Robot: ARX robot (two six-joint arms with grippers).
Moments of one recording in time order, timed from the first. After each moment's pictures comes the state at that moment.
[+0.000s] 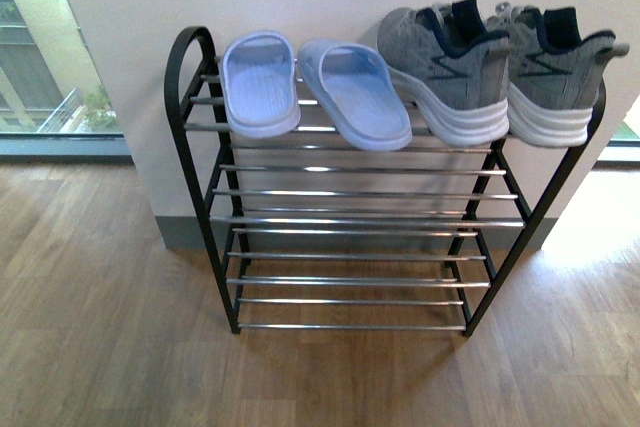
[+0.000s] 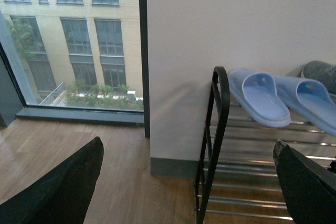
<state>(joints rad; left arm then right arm) 0.00 0.02 0.01 0.00 0.00 0.00 0.00 0.01 0.02 0.00 0.00 -0.01</state>
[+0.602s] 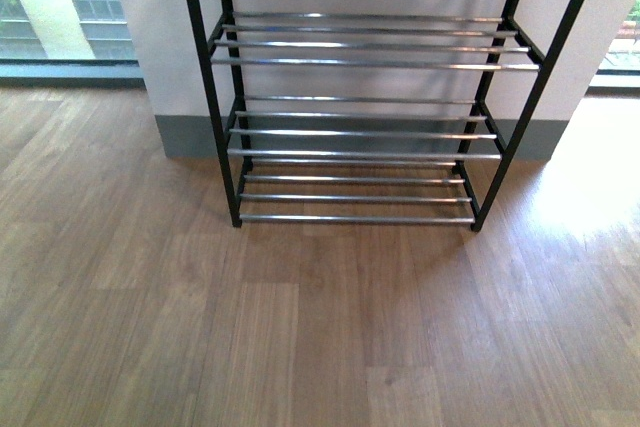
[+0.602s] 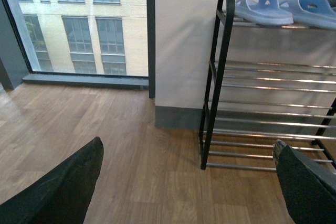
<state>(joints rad) 0.00 0.02 0.01 0.00 0.00 0.00 0.00 0.00 0.02 0.00 0.00 -0.01</state>
